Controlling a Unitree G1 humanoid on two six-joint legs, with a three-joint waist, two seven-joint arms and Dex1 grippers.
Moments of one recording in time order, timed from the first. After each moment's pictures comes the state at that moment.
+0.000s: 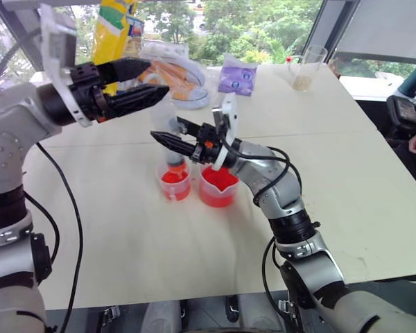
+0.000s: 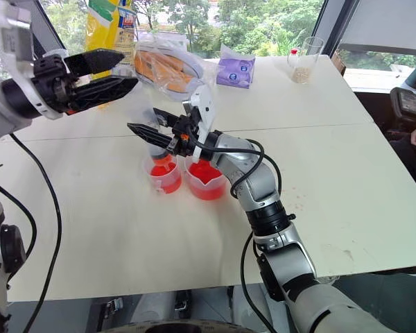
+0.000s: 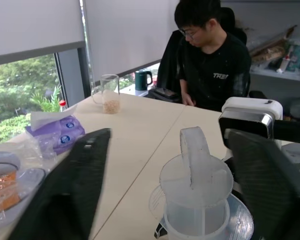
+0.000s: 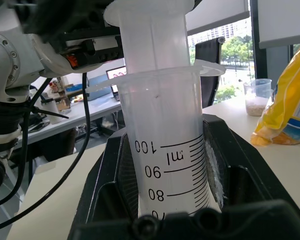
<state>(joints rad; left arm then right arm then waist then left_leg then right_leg) -0.81 0.81 0.24 -0.16 -0.87 0.86 -0.85 -0.73 -0.06 0.19 0.03 0.42 0.34 0.76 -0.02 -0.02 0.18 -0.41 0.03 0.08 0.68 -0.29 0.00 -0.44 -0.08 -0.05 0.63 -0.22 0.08</state>
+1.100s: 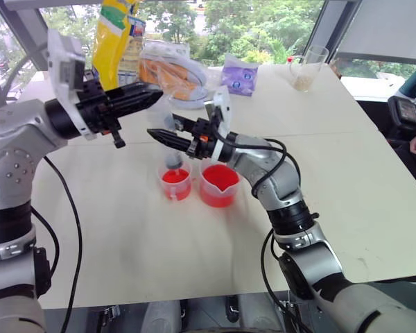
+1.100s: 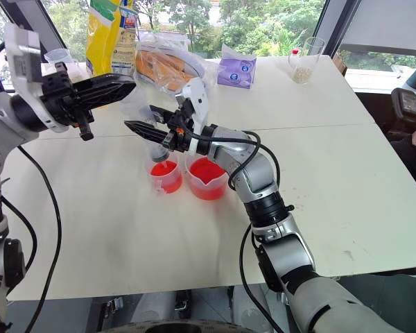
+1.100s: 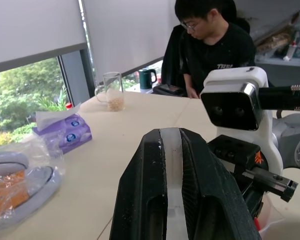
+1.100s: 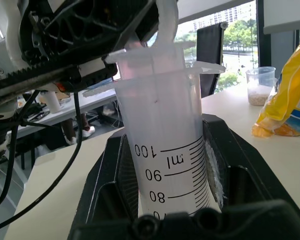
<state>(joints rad) -0.69 0.80 0.22 -0.22 -0.81 0.72 -0.89 -0.81 -0.06 0.18 0.08 0.42 0.41 0.75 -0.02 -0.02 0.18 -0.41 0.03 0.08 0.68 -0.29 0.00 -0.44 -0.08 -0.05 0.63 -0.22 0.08</state>
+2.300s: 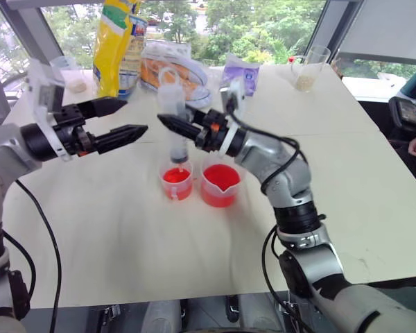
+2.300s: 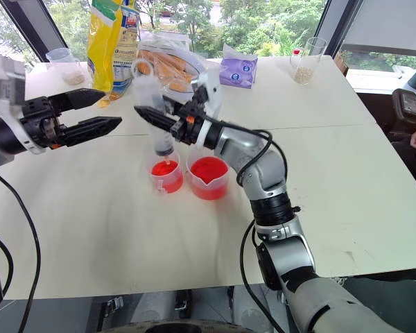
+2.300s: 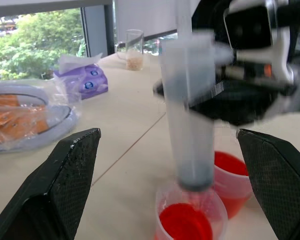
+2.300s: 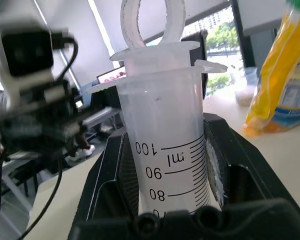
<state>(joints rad) -0.50 0.89 0.37 -0.30 -0.88 0.84 -0.87 -0.87 -0.09 0.02 -0.02 0.55 0.63 0.63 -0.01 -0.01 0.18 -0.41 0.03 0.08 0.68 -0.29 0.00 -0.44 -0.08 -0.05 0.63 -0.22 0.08</state>
